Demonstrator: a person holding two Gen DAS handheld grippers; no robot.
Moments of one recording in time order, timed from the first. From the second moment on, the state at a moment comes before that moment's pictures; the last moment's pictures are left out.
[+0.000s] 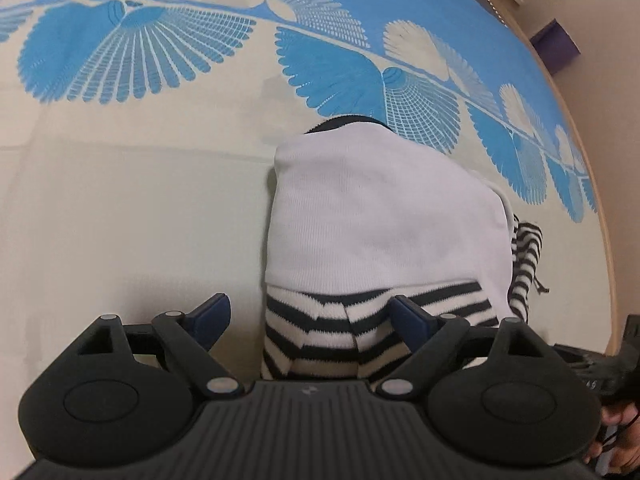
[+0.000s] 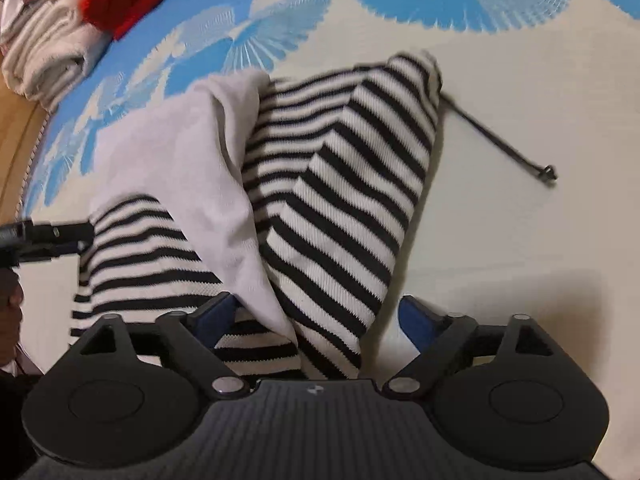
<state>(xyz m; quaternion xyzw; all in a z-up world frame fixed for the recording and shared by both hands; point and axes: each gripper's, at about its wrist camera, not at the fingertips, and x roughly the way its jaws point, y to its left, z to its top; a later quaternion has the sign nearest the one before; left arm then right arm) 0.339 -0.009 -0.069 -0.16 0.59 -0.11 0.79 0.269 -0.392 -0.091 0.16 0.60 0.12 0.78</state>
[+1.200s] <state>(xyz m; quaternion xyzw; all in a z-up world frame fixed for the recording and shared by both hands) 0.382 0.038 -0.028 -0.10 0.49 -0.11 0.86 0.355 -0.292 -0.046 0.22 0.47 0.18 0.84</state>
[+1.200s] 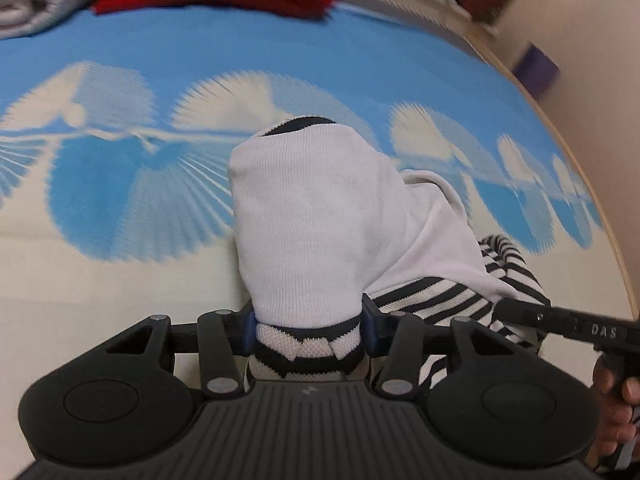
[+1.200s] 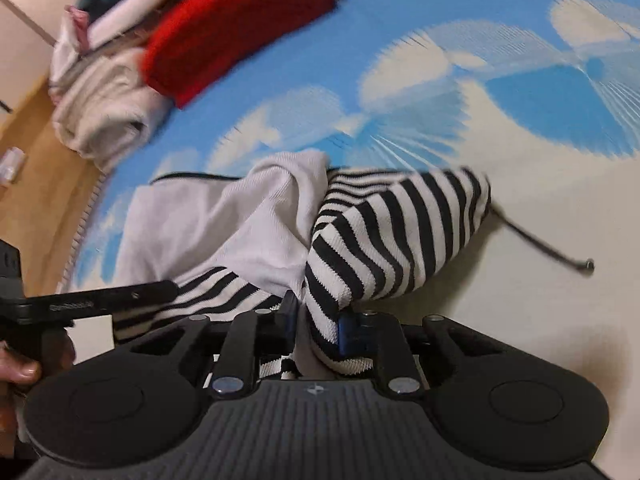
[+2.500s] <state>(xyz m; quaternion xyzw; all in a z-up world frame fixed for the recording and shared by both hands) 0.325 0.078 -0.064 0.02 0.53 -0.16 0.83 0.349 -0.253 -0.088 0.13 0.61 0.15 0.77</state>
